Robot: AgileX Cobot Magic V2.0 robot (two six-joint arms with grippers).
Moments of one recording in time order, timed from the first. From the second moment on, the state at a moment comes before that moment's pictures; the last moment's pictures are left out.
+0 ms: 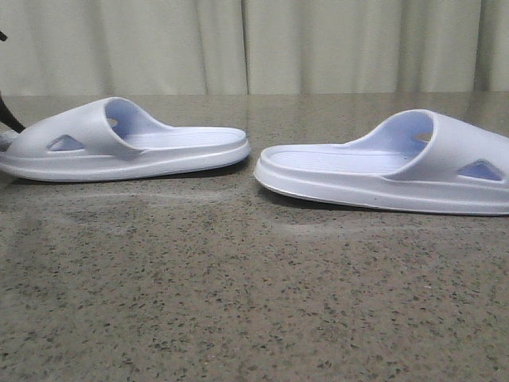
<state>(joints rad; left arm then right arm) -0.17 1.37 -0.68 -1.13 0.21 0.08 0.10 0.37 -0.53 0.13 0.40 -0.02</state>
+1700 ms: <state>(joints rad) -0.17 1.14 -0.68 -1.11 0.25 0.11 0.10 0.38 -0.53 0.14 0.40 0.03</state>
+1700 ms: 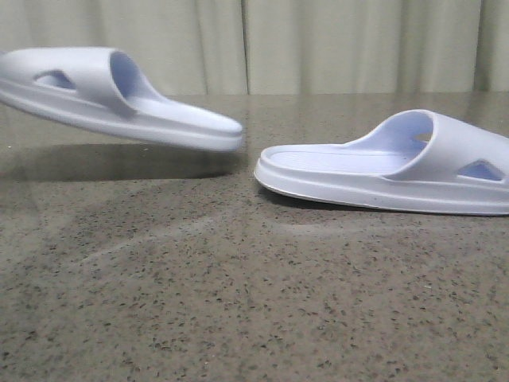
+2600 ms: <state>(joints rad) -0.17 1.03 -0.67 -1.17 0.40 0.11 0.08 0.88 -0.53 0.15 0.41 0.28</state>
